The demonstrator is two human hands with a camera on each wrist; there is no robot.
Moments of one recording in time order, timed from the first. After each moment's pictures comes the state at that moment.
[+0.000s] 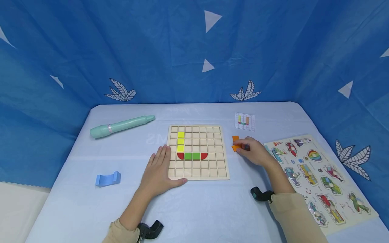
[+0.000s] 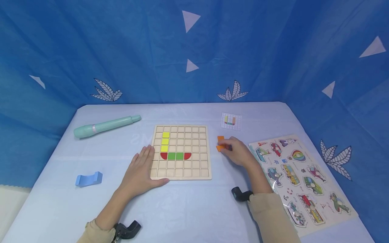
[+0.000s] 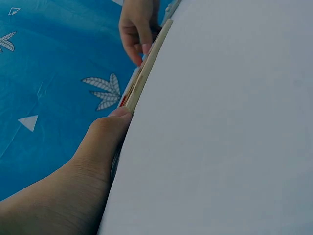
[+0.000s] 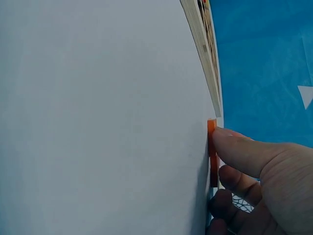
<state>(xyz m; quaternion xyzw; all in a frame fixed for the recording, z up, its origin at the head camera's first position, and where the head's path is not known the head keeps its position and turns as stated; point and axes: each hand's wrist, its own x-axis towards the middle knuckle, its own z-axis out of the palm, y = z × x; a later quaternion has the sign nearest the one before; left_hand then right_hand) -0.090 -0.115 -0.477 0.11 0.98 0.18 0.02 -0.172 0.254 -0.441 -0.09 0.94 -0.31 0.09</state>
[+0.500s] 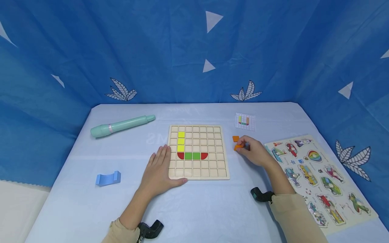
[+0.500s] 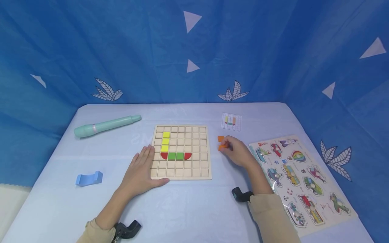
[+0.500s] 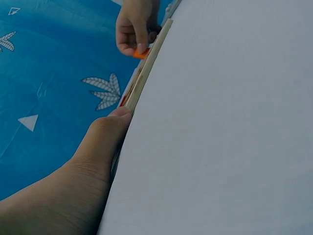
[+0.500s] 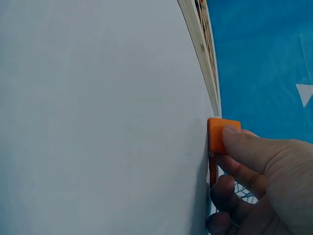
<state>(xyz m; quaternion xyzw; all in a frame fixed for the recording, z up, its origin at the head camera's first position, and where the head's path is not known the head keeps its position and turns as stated) -0.091 -0.116 -0.478 0.11 0.98 0.18 0.01 -0.172 0.253 -0.441 -0.09 0.93 -0.34 0.07</state>
